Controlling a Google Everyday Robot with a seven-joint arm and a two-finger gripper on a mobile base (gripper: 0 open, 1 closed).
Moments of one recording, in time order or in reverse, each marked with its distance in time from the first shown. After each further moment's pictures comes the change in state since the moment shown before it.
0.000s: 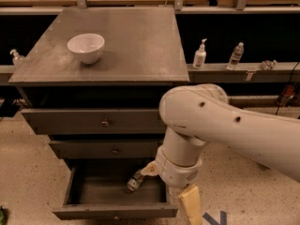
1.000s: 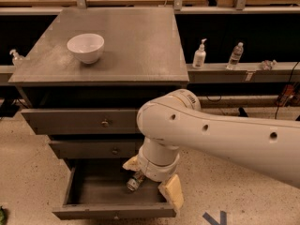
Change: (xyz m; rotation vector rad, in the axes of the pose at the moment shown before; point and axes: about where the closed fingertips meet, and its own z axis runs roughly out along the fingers) arm 0.003 -0.066 0.025 0.119 0.126 -0.276
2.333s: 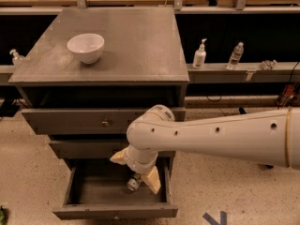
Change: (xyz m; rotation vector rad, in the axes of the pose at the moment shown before) arm 0.044 -0.088 0.095 0.144 0.049 -0.138
